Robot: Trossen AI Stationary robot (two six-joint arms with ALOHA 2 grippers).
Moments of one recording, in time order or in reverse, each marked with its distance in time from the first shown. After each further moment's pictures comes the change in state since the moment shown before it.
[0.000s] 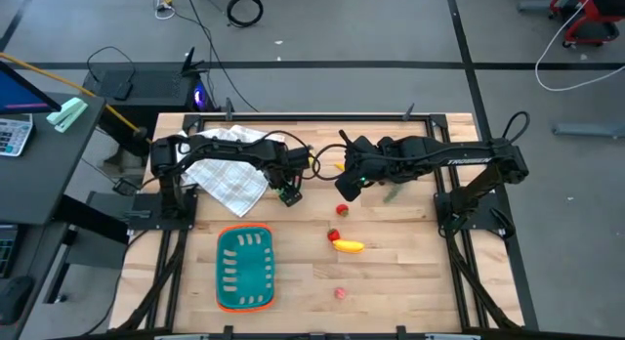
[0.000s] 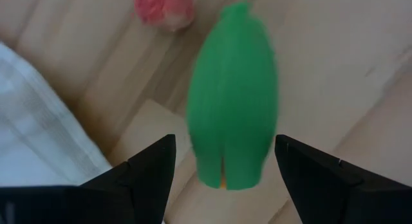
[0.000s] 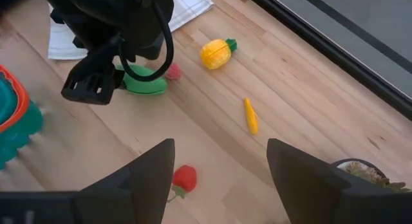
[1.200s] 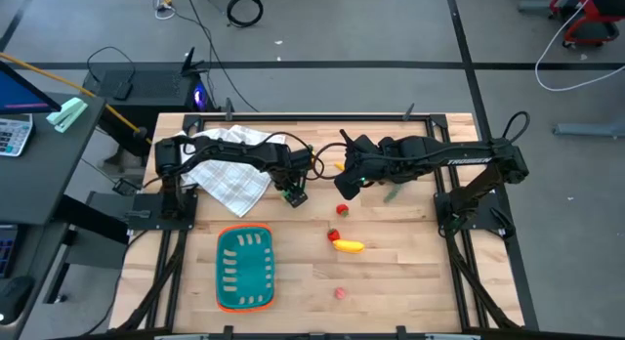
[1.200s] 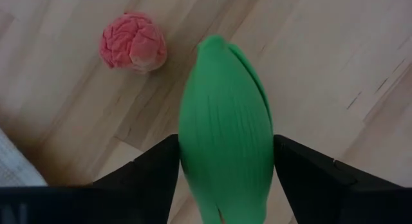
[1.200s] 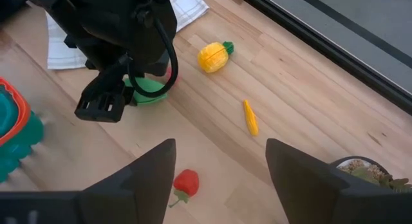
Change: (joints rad) left arm -0.003 0.037 -0.008 0.128 0.023 -0.003; right arm 0.000 0.000 0.000 0.004 0.015 0.039
